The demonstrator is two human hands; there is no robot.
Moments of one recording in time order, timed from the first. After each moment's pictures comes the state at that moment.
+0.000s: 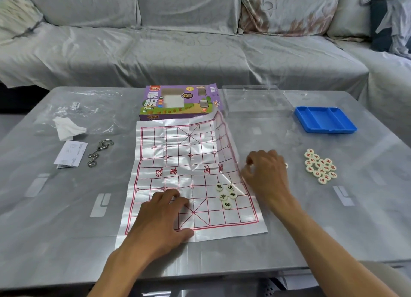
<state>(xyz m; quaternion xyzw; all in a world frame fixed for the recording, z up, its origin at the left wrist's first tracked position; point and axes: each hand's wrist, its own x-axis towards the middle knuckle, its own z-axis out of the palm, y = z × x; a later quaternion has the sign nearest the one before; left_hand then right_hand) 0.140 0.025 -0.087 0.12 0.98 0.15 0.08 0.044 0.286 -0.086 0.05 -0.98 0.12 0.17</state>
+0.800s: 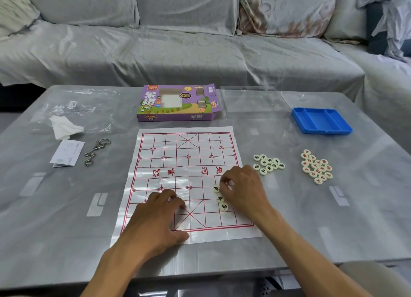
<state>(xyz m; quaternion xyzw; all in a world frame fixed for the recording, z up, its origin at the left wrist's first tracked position) 0.141 0.023 -0.082 0.13 0.98 0.15 0.09 0.068 0.253 -0.105 0.13 -0.96 0.23 0.11</state>
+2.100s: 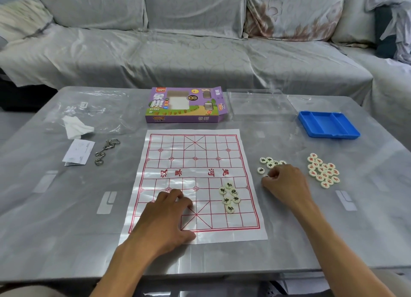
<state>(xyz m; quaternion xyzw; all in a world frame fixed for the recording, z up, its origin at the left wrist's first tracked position) 0.140 0.025 -0.081 0.13 0.98 0.14 0.09 0.051 0.320 -0.083 -0.11 -0.97 0.20 0.03</state>
